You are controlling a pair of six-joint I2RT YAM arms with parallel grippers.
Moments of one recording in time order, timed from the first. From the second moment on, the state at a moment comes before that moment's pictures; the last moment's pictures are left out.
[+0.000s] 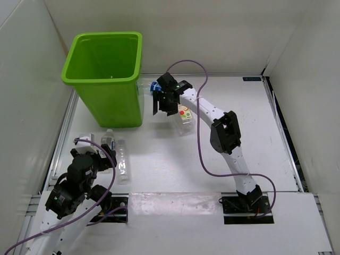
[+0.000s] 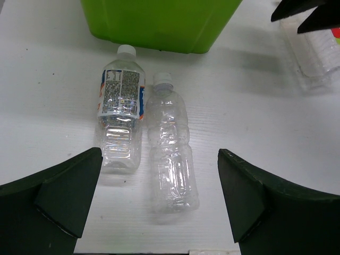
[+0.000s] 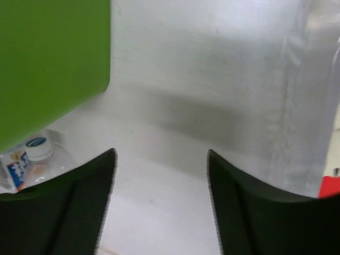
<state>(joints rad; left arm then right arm) -0.51 0.22 0.68 -0.90 -0.45 -0.38 0.70 2.37 2.26 -0.94 -0.10 0.62</state>
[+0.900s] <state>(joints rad) -0.48 0.24 0.66 -0.93 -0.58 -0.47 0.41 2.49 2.53 -0.39 -0.13 -0.03</state>
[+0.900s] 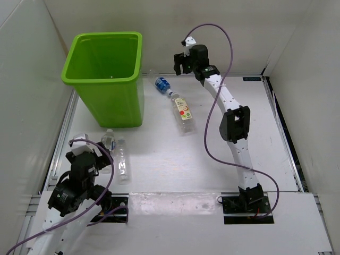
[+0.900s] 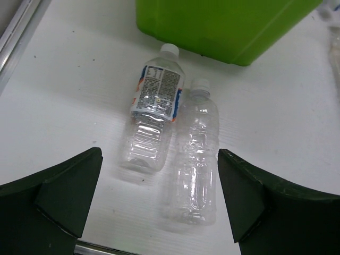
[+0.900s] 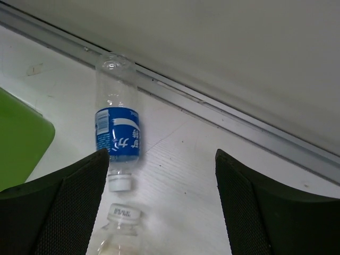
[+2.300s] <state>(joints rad) -0.47 0.57 0.71 -0.99 -0.74 -0.60 0.29 2.76 2.50 -0.03 -0.41 0.43</state>
